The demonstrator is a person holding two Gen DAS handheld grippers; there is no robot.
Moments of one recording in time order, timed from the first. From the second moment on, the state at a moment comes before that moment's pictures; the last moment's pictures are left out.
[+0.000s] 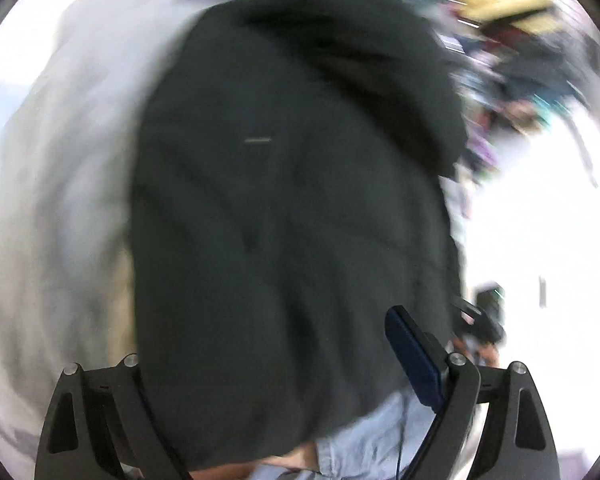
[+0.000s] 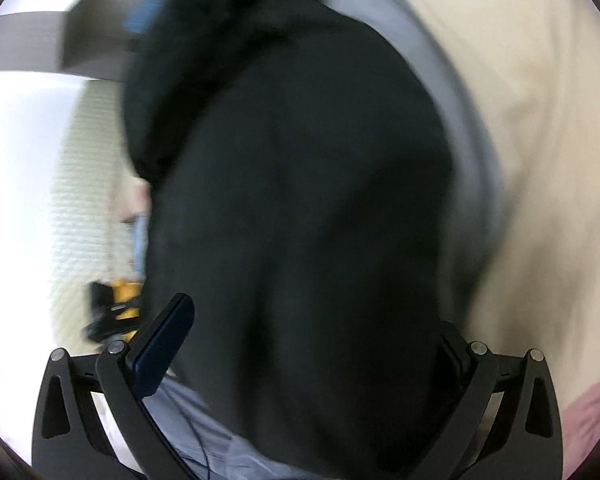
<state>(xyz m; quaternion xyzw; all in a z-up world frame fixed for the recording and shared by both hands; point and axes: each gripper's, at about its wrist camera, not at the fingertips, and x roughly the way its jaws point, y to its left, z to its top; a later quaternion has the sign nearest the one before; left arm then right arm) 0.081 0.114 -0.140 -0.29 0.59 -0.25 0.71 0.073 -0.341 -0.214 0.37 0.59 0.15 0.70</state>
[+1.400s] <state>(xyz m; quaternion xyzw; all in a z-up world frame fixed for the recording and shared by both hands) 0.067 0.141 -0.164 -0.33 0.56 -0.15 0.74 0.056 -0.304 -0.142 0.29 0.52 0.19 0.78</state>
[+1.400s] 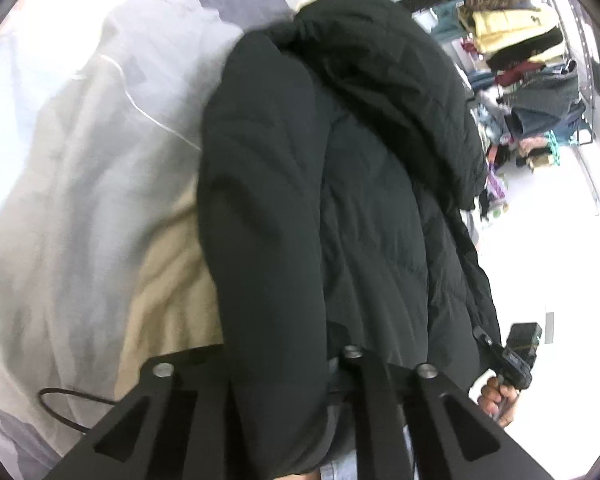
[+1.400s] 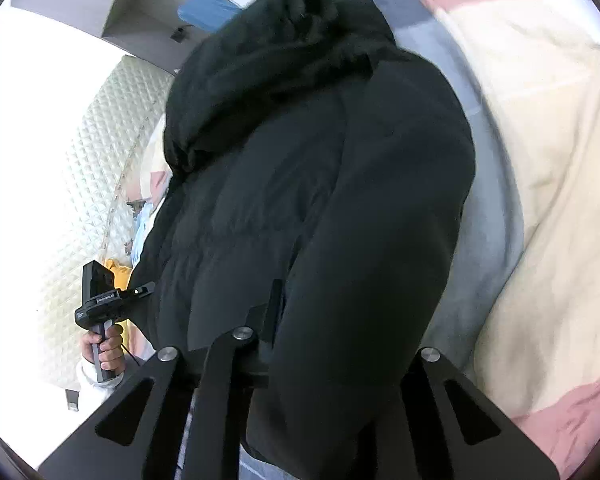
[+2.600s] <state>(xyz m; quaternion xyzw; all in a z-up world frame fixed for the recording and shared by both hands) -0.148 0.192 0.090 -0.27 0.43 -0.21 0.84 -0.148 -0.328 0.059 0.28 0.38 0.23 0.85</state>
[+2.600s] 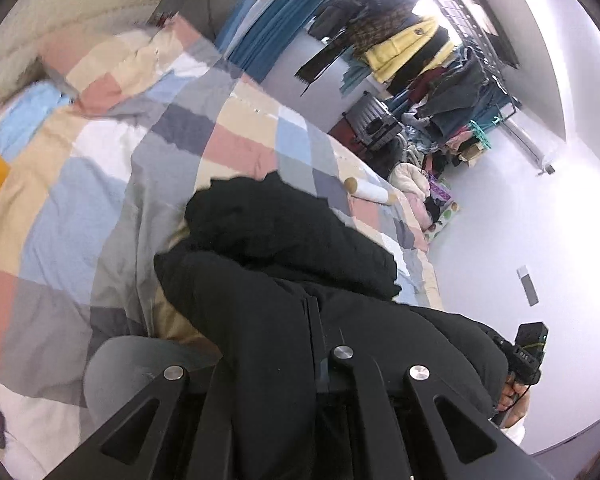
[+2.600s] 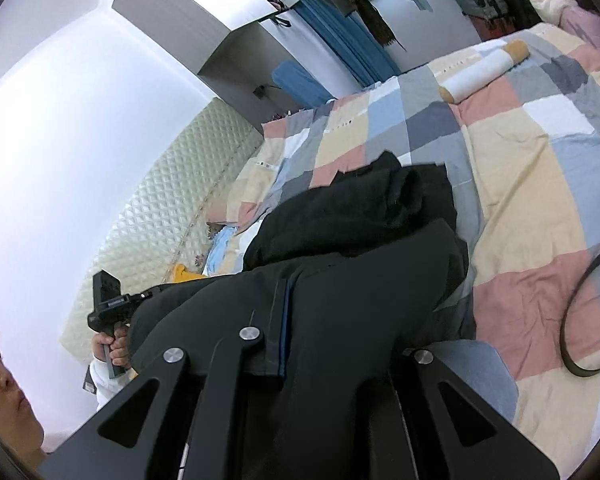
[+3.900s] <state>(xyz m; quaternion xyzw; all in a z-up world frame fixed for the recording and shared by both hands) 0.257 0.048 0.005 -0.02 0.44 -0.01 0.90 0.219 -0.334 -0.038 0.06 0.43 0.03 0.90</state>
